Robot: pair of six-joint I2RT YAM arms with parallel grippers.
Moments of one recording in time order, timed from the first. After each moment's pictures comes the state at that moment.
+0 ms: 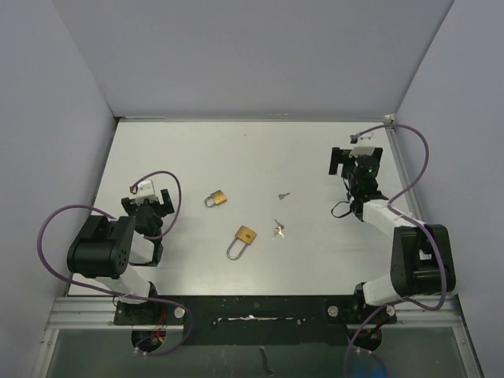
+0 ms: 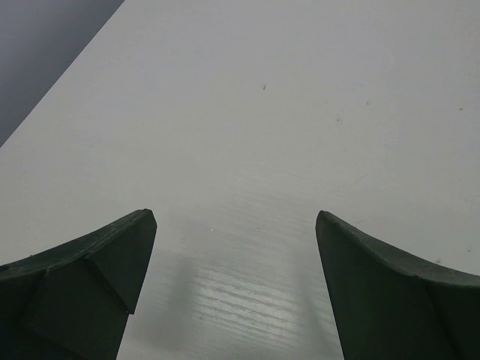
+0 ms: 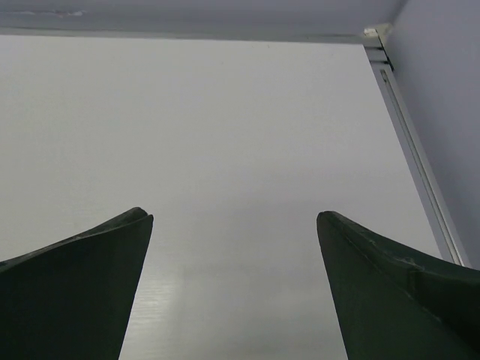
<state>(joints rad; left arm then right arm) -0.06 1.62 0.18 1.27 -0.34 -0.05 0.04 1.46 0.66 0.54 0.17 -0.07</state>
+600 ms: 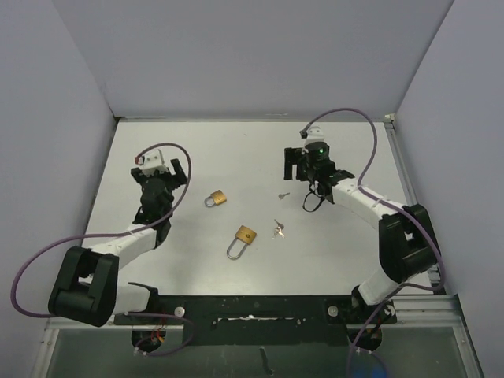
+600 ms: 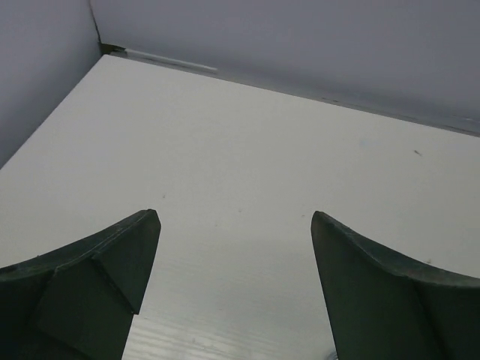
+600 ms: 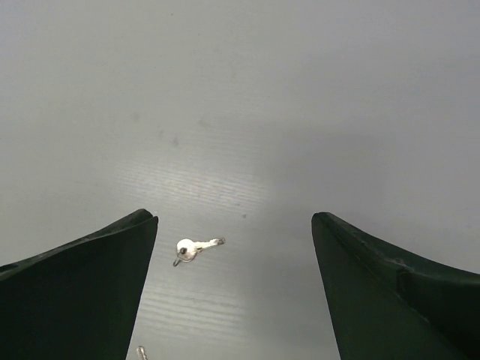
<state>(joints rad) -0.26 1.31 0.43 0.83 -0.46 -0.11 0.38 1.57 1.02 0.00 0.16 0.17</state>
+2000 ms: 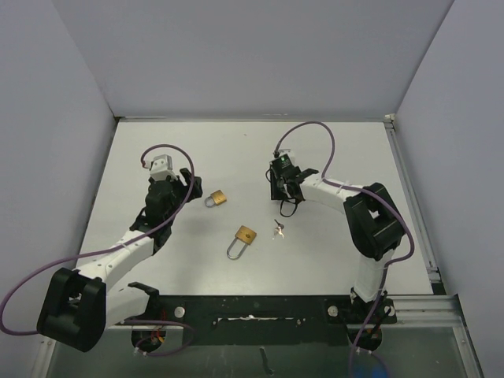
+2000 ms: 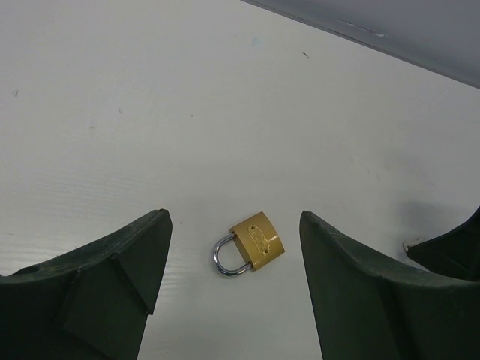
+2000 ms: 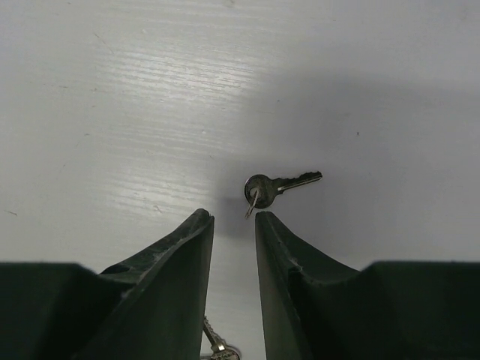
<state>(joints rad) -0.35 1.14 0.50 0.38 -0.23 -0.47 0.58 1.86 1.21 -0.31 0.20 0.41</state>
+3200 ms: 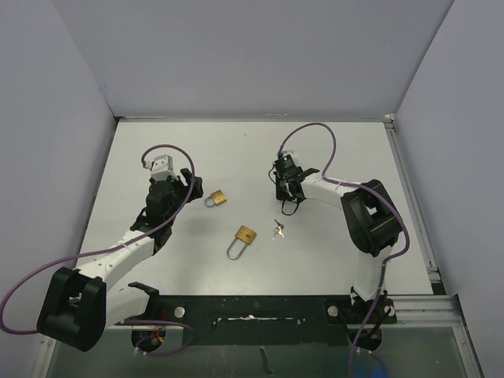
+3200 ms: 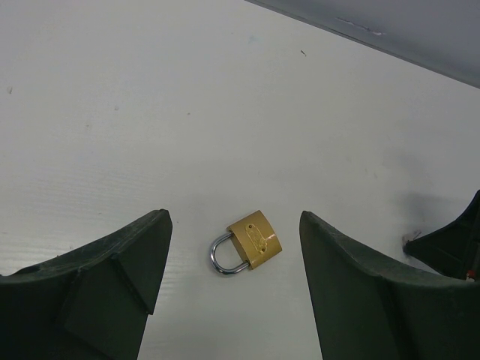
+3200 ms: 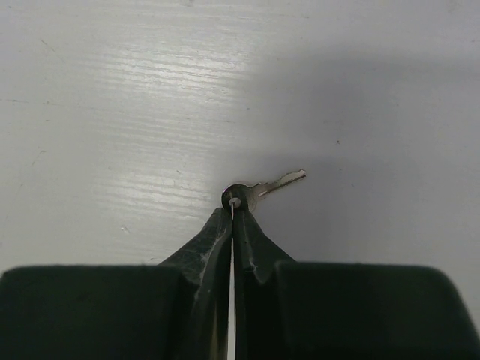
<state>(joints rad) -0.36 1.14 0.50 0.39 -0.23 -0.48 0.54 1.91 1.21 -0.30 0.19 0.41</state>
